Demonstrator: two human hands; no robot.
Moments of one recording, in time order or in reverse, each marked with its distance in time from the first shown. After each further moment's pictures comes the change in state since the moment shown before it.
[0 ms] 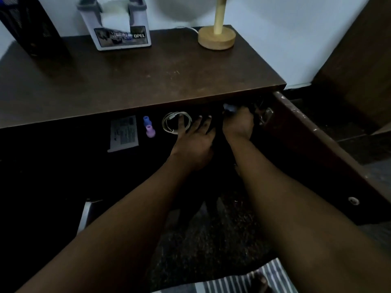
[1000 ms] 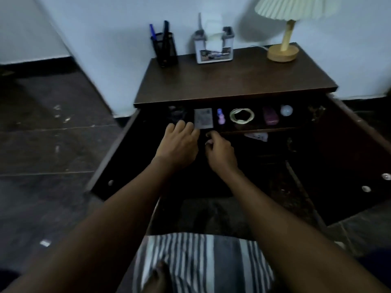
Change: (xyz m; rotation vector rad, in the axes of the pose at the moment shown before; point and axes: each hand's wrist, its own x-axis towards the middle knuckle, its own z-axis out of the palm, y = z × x) left_hand -0.256 -0.068 -0.132 0.350 0.103 -0.259; right_hand -0.279 -0.073 0.012 0.052 -0.561 -0.493
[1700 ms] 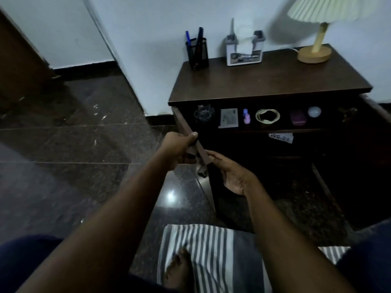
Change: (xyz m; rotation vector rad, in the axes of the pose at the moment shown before) left_hand -0.048 -0.041 -0.034 -1.534 -0.189 -1.060; right_hand -0.049 -0.007 0.021 1.074 -0.673 0.269
